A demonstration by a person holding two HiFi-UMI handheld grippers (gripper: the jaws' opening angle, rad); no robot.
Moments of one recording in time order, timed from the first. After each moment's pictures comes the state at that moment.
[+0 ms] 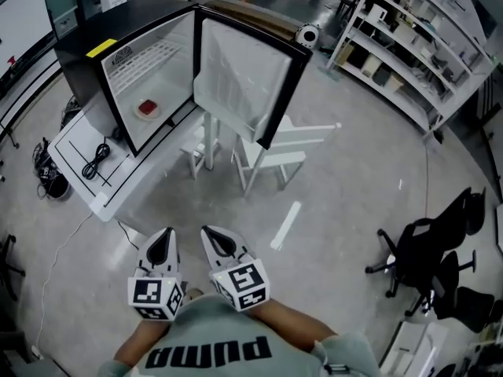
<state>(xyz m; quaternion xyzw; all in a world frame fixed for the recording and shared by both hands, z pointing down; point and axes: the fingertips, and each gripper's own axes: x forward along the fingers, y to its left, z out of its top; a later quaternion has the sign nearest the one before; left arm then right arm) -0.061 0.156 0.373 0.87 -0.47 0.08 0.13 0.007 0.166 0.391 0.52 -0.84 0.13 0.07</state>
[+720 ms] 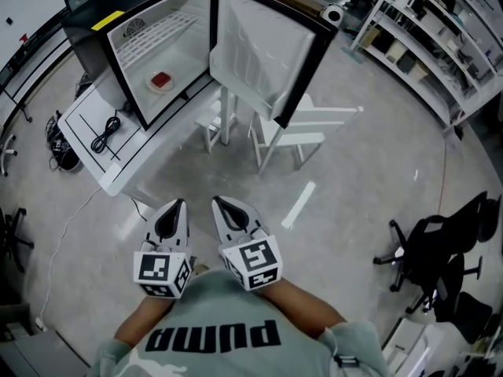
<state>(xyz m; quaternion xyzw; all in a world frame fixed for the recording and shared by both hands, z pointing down) -0.038 0.134 0.371 0.87 -0.47 0.08 0.11 0.028 0.140 0.381 0.52 -0.85 0.12 0.07</state>
